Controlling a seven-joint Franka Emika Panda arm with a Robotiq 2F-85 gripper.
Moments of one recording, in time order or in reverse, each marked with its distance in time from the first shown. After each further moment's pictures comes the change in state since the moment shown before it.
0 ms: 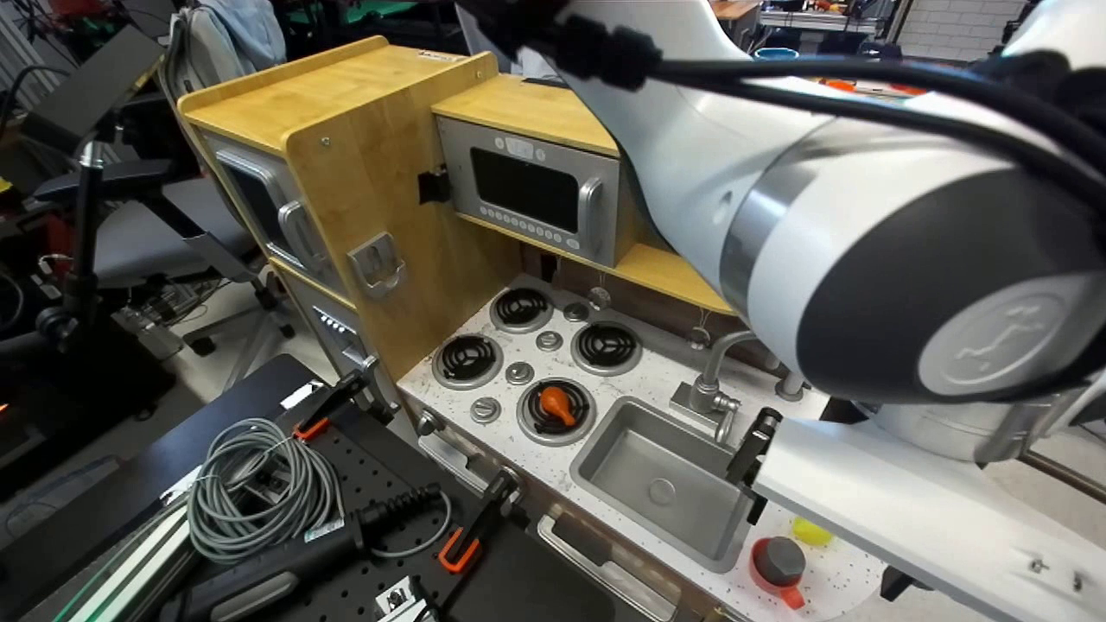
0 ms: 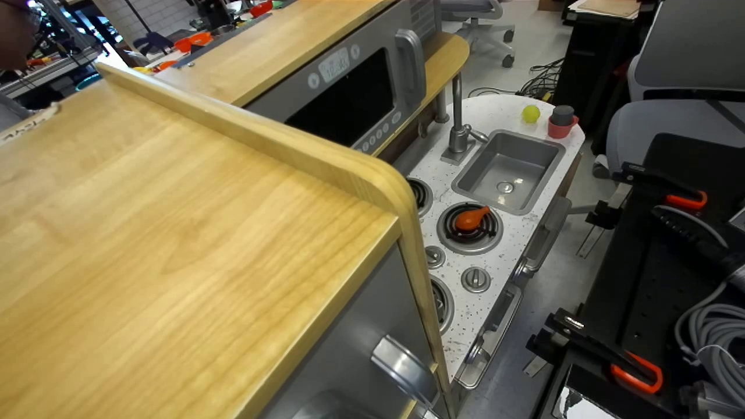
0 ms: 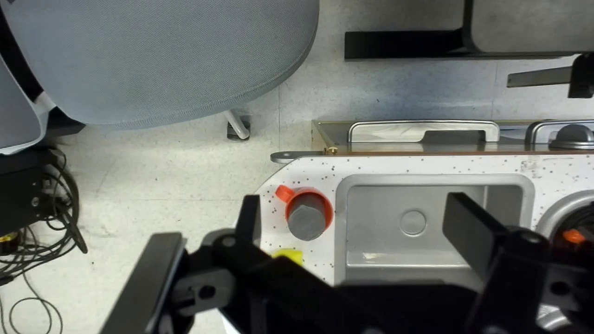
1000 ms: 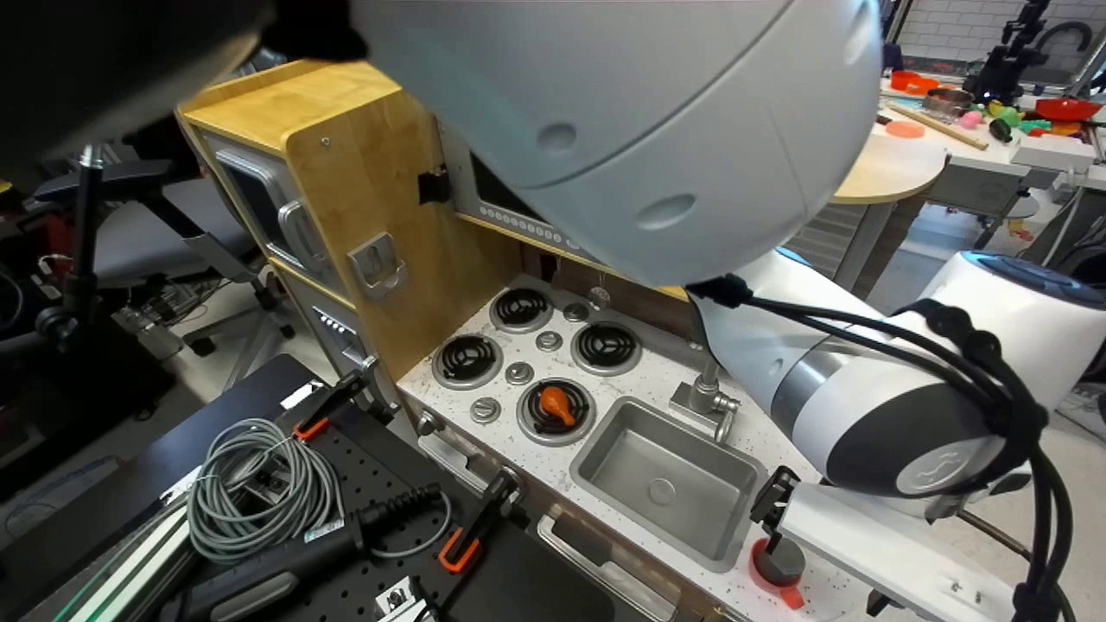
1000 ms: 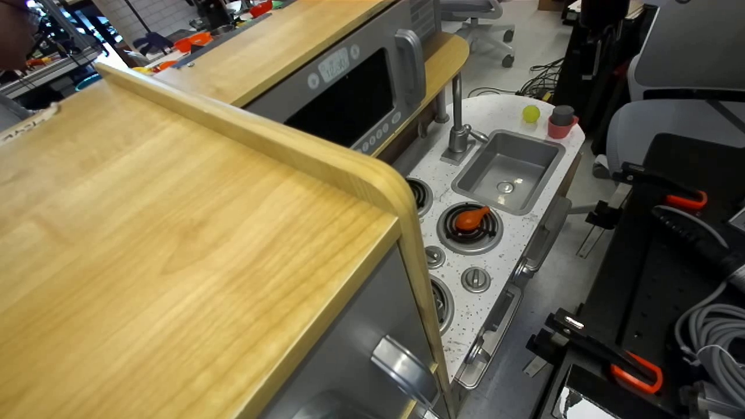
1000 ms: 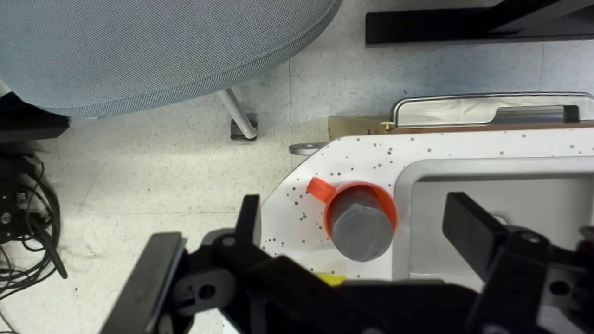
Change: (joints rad) arm -0.099 0.430 0.107 0.359 -0.003 0.037 0.071
